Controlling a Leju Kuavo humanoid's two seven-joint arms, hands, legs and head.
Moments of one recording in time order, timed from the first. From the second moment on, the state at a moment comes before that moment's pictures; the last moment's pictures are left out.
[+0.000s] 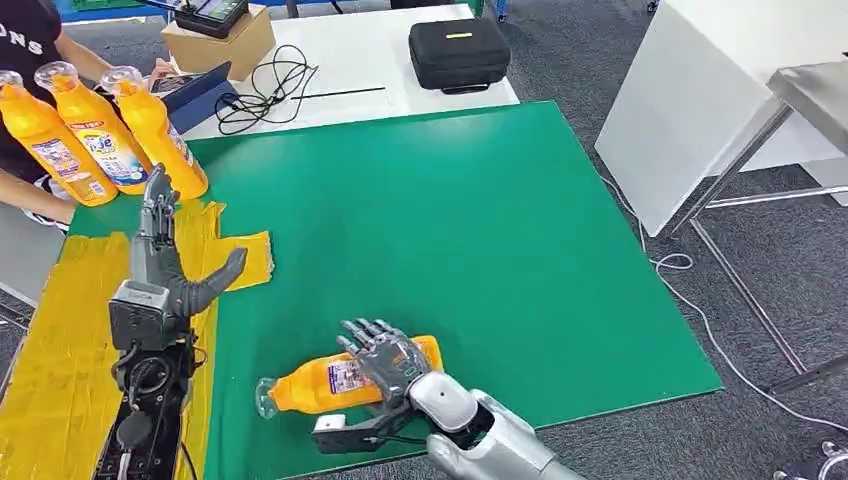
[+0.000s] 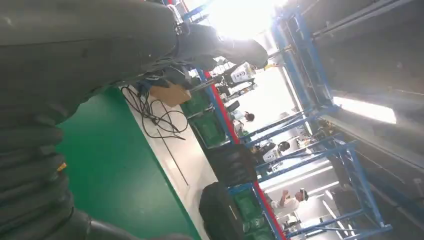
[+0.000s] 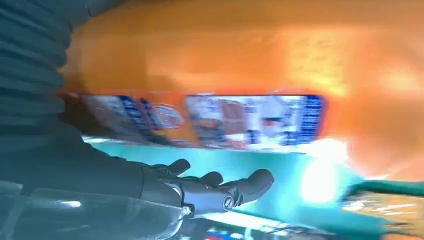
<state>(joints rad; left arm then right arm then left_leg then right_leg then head) -0.30 -0.14 -0.01 -1.33 -0.28 0.14 -0.66 -0.29 0.08 0.84 -1.11 1.14 -0.07 0.18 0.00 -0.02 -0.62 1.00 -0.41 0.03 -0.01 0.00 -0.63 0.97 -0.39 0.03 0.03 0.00</state>
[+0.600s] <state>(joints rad) -0.27 -0.16 0.01 -1.34 -0.30 0.12 -0.65 -0.21 0.03 0.65 -1.23 1.23 -0.09 0.23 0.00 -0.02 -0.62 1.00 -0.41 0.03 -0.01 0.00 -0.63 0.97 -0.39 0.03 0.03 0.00</state>
